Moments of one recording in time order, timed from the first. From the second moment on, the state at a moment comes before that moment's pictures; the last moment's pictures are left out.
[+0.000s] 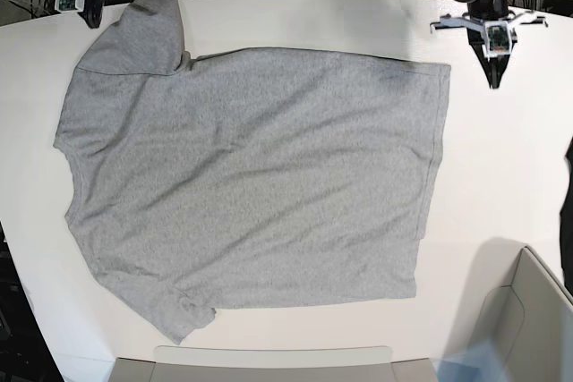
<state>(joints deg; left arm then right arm) 46.6 -7.1 -20.1 115.6 -0.3 3.4 -0.2 -62.6 23.5 11.5 119.7 18.6 -11.0 -3.8</state>
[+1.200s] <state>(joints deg) 30.9 -3.5 -7.6 116.8 -0.5 3.6 1.0 -40.2 20.1 28.6 119.7 65.2 -11.3 -30.6</state>
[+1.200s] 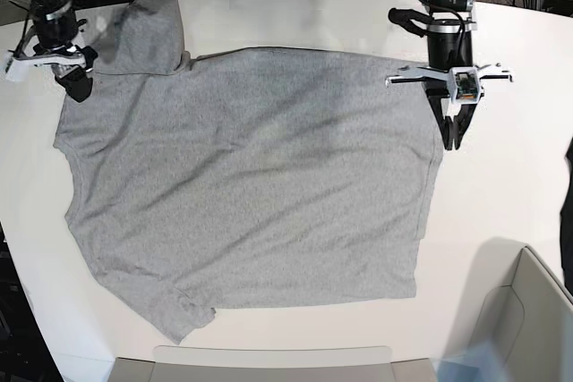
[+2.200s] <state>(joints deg) 30.8 -3.2 -6.5 116.8 -0.5 3.4 4.3 -26.7 9.1 43.5 84.4 73.7 9.1 -57.1</state>
